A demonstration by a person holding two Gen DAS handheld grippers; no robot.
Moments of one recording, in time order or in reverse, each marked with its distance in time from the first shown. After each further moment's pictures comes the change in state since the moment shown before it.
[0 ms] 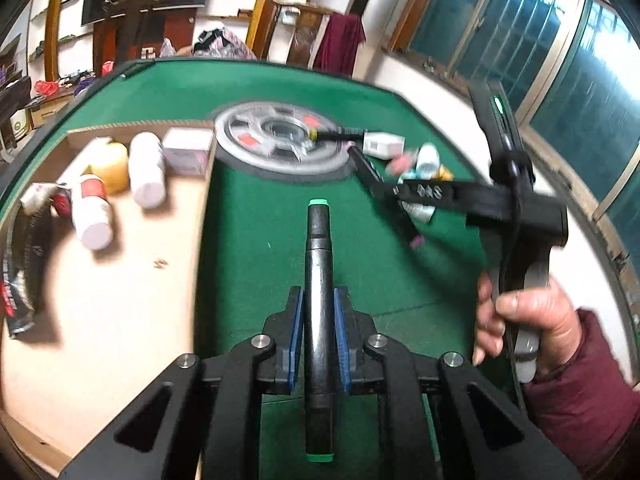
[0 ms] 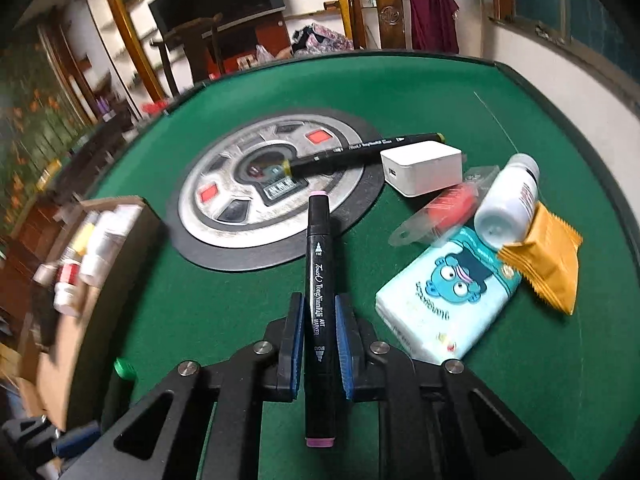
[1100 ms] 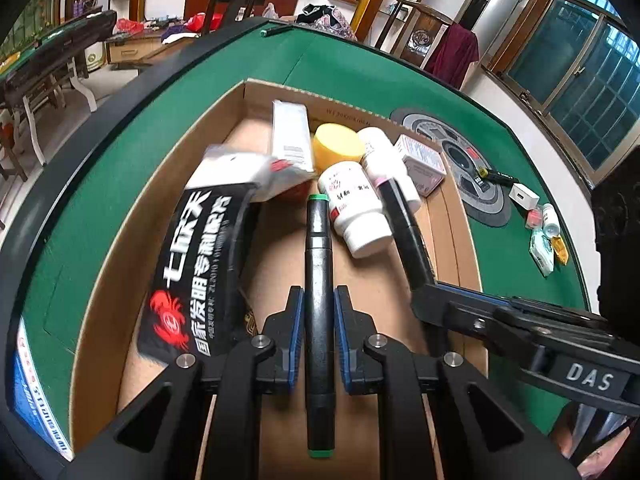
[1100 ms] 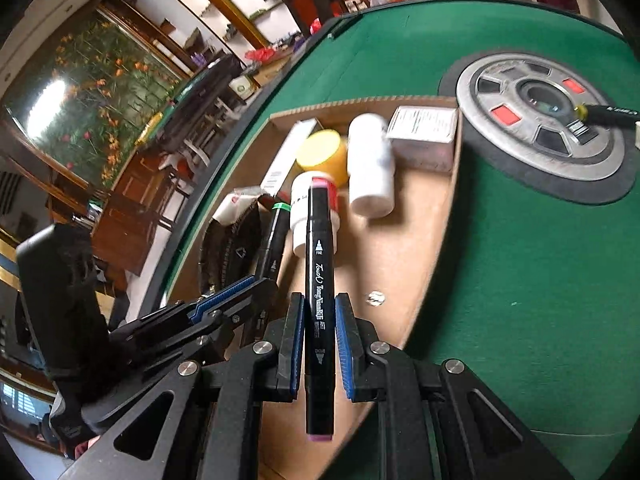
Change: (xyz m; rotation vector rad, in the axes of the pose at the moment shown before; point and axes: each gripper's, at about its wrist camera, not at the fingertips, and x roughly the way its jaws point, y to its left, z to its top) left arm -0.018 0.160 0.009 -0.246 0.076 0.201; right arm 0.045 0.201 -0.031 -0.076 0.263 0.358
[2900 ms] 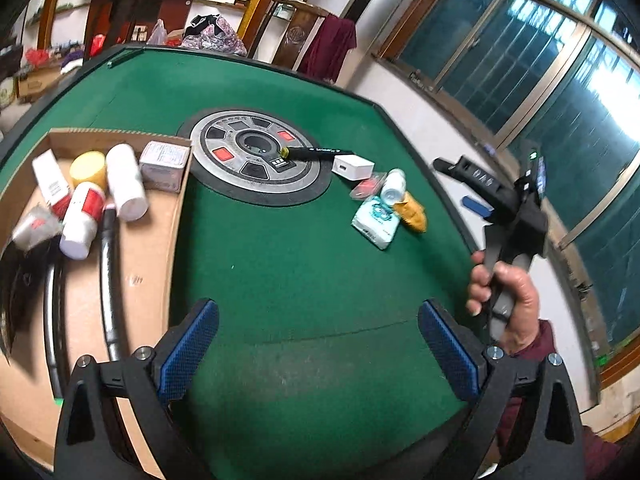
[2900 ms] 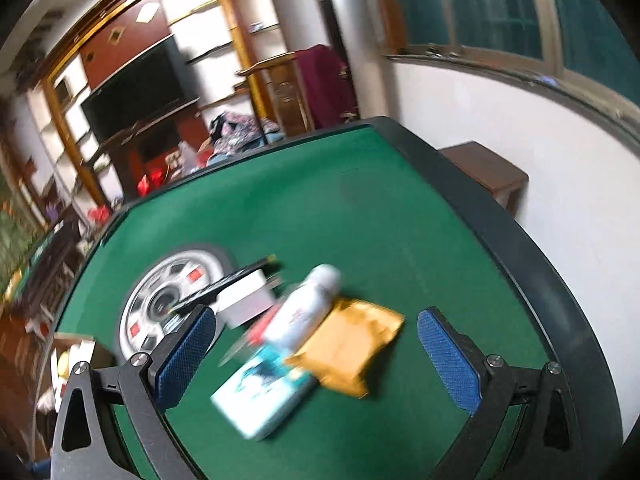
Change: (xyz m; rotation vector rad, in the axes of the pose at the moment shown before) left arm -0.020 -0.177 -0.019 0.190 -0.013 -0.296; right arm -0.242 -0.254 0.007 0.300 -0.583 -0.553
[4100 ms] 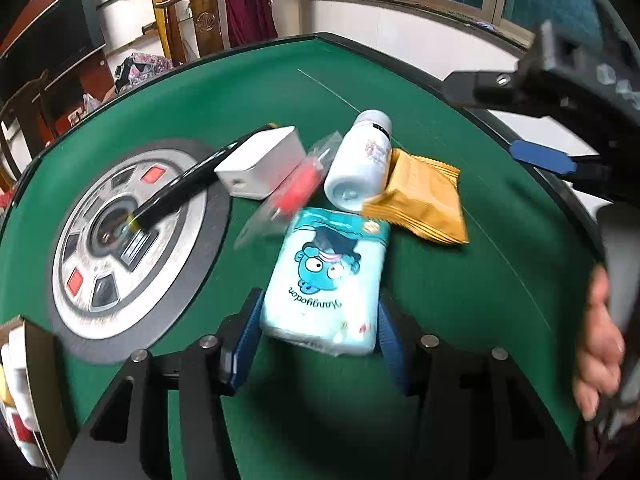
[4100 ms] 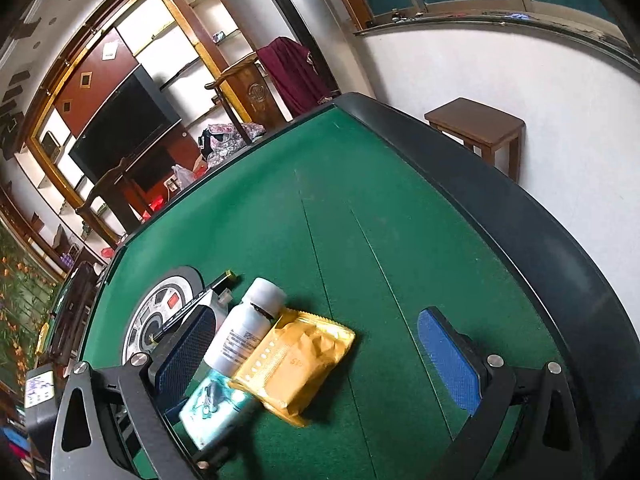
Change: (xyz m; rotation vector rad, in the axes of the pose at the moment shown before) left arm 0.185 -0.098 0.047 0.436 0.157 0.199; right arm 0.029 -0.049 -0.006 0.163 0.063 0.082
